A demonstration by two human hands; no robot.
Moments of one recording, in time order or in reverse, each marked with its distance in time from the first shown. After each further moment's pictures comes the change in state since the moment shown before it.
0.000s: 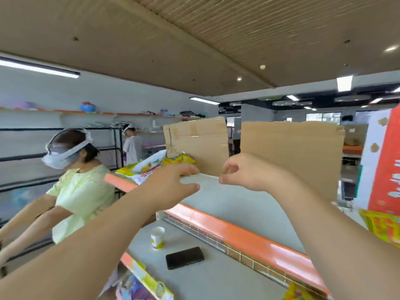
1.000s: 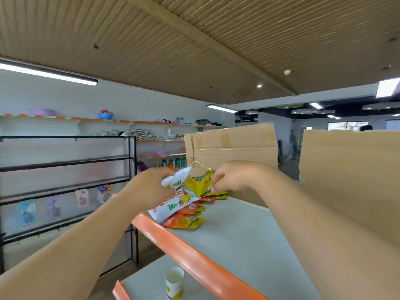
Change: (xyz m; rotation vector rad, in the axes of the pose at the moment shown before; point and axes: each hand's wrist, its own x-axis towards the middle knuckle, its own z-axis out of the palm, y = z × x) left_hand 0.152 -0.211 -0.022 0.214 0.091 -0.219; right_hand 0.242 -0.048 0.067 -0.196 -0.281 -0.071
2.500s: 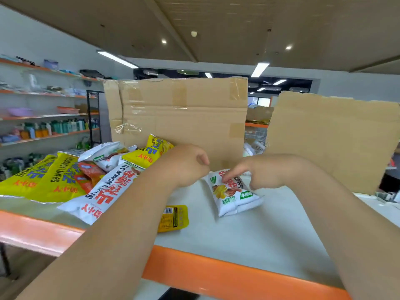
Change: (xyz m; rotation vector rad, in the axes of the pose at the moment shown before) left_hand 0.101 0.067 0.116 -0.500 -0.375 0.527; right_hand -0.003 0.050 0.050 -0.140 -0.203 0.545
